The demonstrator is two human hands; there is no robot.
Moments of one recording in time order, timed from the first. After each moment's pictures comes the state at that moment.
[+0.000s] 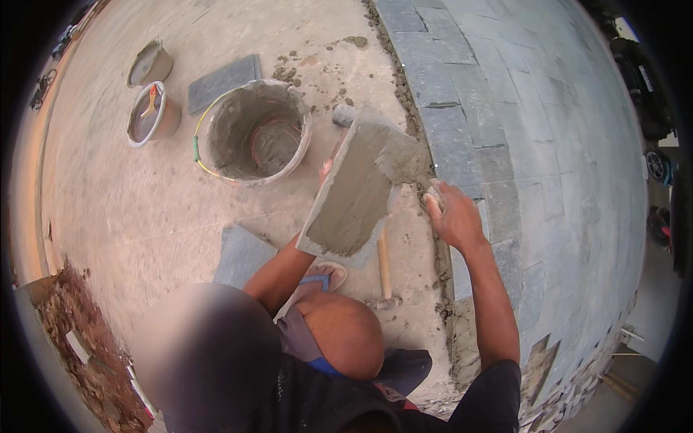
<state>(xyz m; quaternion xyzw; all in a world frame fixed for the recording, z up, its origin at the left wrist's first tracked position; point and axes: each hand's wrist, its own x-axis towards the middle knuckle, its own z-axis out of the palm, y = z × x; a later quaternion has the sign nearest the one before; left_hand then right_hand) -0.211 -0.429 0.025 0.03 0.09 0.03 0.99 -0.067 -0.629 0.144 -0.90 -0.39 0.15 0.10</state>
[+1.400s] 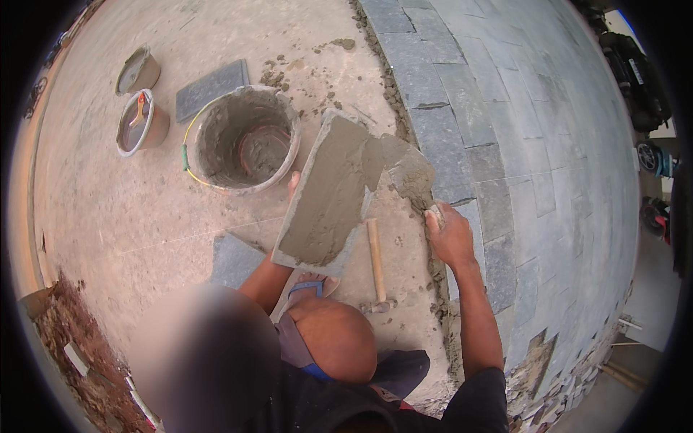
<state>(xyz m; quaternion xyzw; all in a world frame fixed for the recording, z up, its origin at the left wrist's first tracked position) -0.244 -0.415 0.019 0.03 0.12 0.04 0.99 -0.085 -0.658 0.128 -0.93 -0.27 0.16 0.16</state>
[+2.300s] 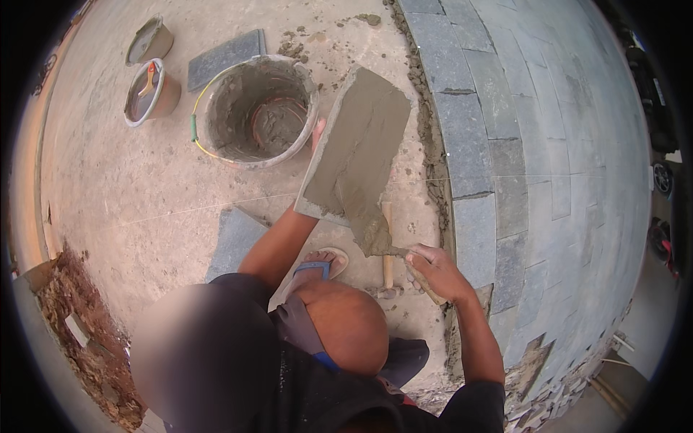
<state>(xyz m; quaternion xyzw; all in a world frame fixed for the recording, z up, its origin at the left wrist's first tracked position) -0.192 -0.392 0.027 0.02 0.06 0.05 1.00 -0.144 -0.670 0.143 -0.72 -0.15 0.60 0.33</state>
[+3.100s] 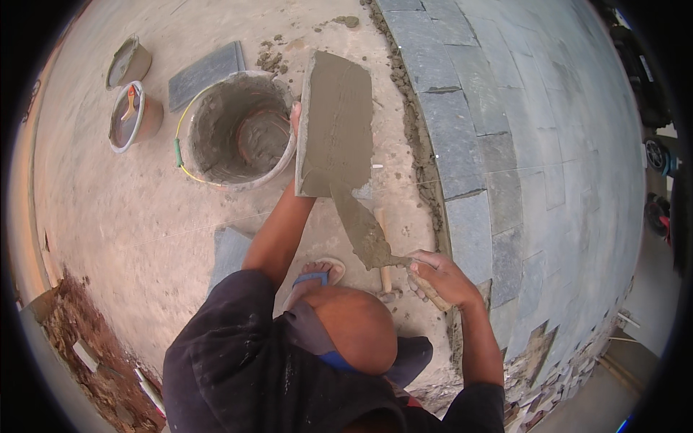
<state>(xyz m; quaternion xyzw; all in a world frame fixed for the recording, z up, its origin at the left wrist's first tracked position) -0.140 -0.353 0.013 0.05 0.04 0.13 0.99 -0.131 -0.671 0.156 -0.69 -0.11 0.61 0.37</state>
